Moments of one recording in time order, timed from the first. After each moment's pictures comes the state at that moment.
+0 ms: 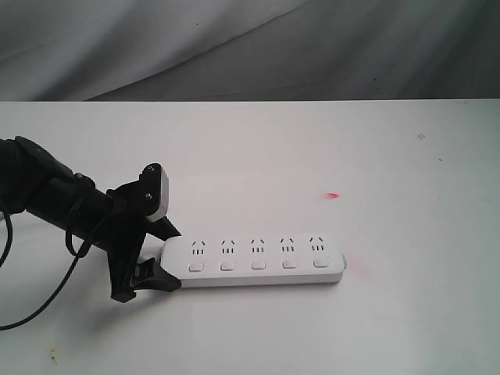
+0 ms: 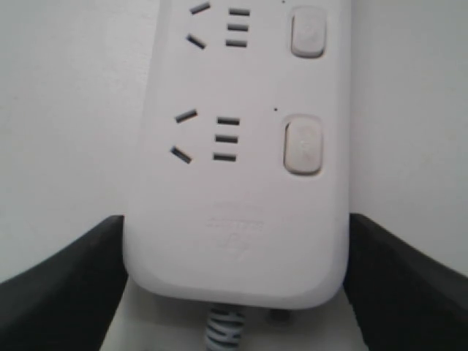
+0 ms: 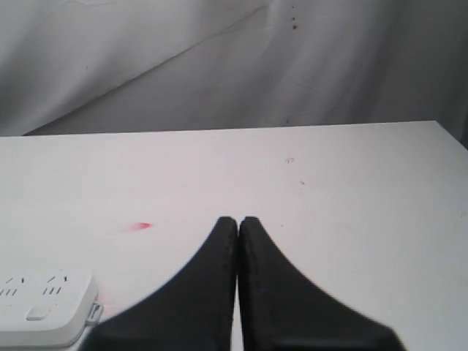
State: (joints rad) left arm -0.09 1.97 -0.94 -1.05 0.70 2.07; right arm 0.02 0.10 -0.03 0.13 0.20 -0.07
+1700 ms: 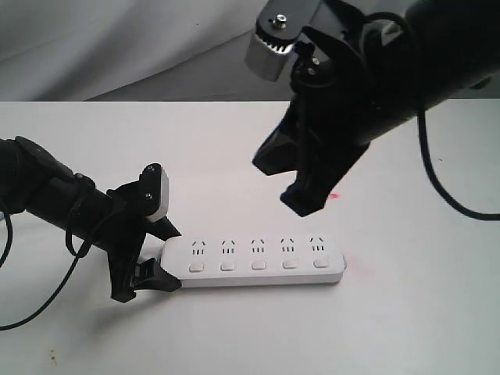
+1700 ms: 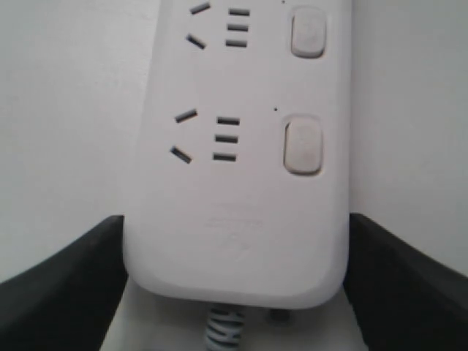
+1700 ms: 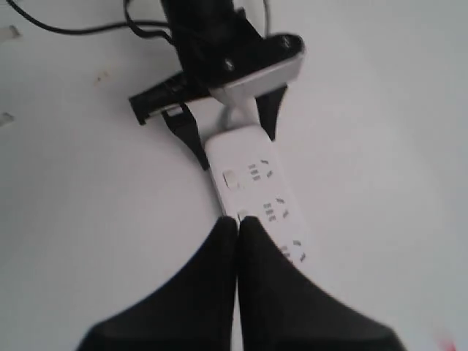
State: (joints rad) left arm -0.09 1.97 -0.94 -1.05 0.70 2.07; right arm 0.60 1.45 -1.26 0.45 0.91 -0.85
